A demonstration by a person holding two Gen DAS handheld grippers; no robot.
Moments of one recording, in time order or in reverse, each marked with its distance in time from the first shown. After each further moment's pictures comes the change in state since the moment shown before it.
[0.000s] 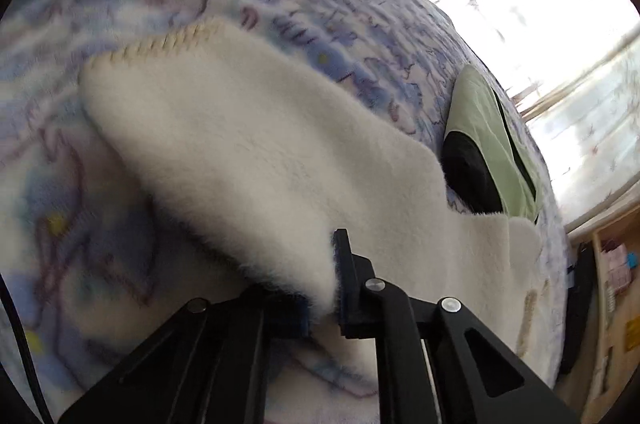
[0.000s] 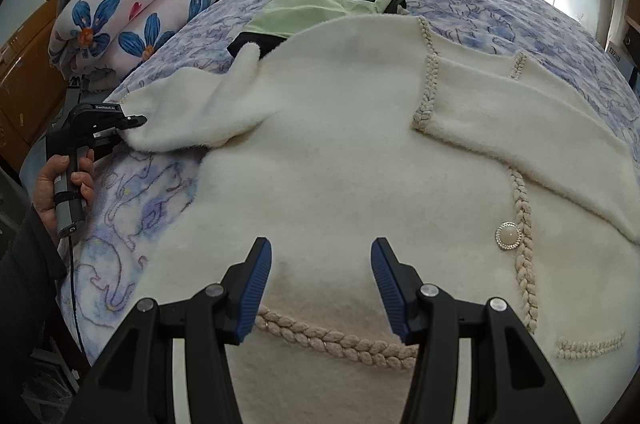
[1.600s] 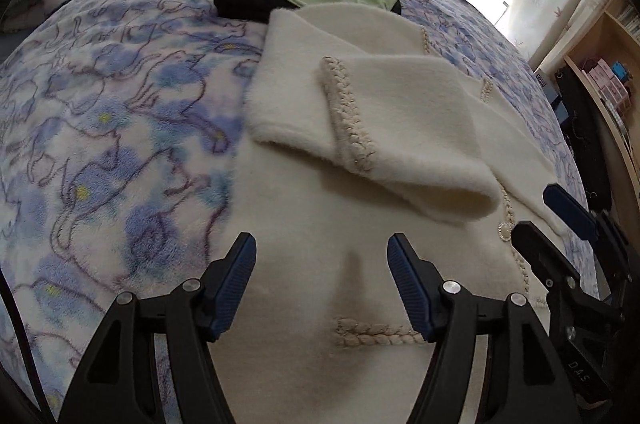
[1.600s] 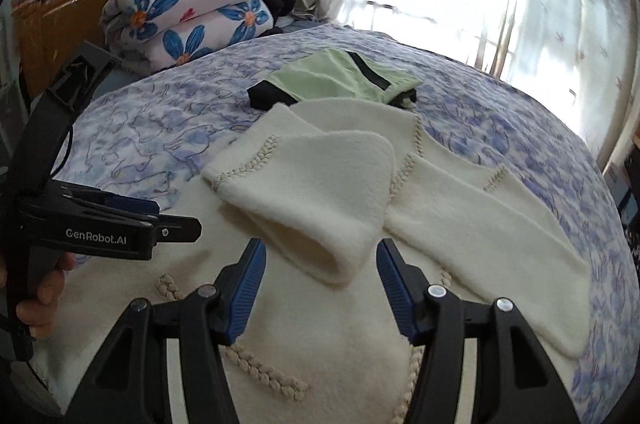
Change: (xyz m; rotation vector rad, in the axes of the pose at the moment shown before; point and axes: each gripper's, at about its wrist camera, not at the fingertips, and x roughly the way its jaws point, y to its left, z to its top) left arm -0.056 -0.173 -0.191 0.376 0.204 -0.046; right arm -0.029 -0.004 0.012 -0.403 -0.219 -0.072
